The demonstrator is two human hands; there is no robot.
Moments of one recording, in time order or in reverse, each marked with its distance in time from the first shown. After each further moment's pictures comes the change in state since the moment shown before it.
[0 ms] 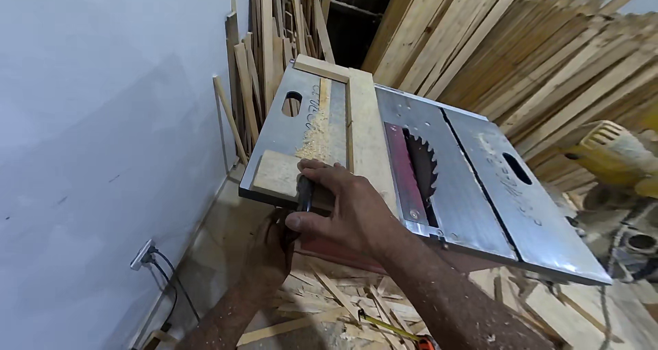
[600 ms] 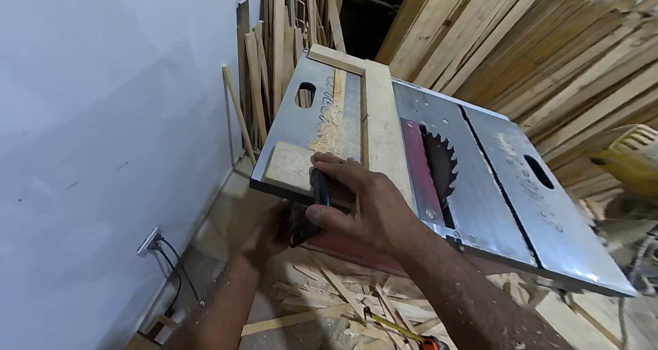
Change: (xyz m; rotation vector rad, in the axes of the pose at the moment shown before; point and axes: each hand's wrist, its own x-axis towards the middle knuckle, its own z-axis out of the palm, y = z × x) left_hand 0.043 -0.040 0.028 -1.602 -0.382 -1.310; right_hand -0.002 0.011 0.003 0.017 0.001 -0.066
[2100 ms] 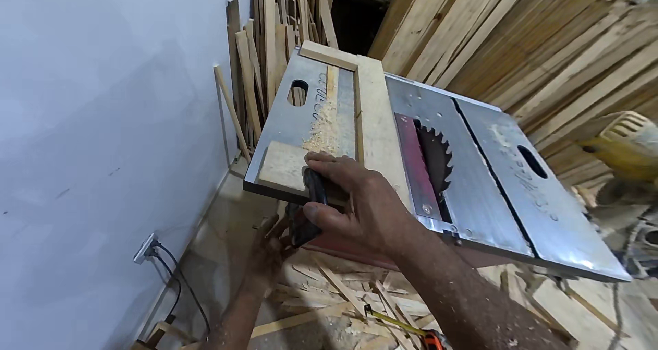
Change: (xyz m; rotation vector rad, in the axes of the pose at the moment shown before) left_hand -0.009 -0.068 -0.057 -0.020 -0.202 0.564; right_hand 0.001 0.001 0.005 -0.010 0.037 -0.039
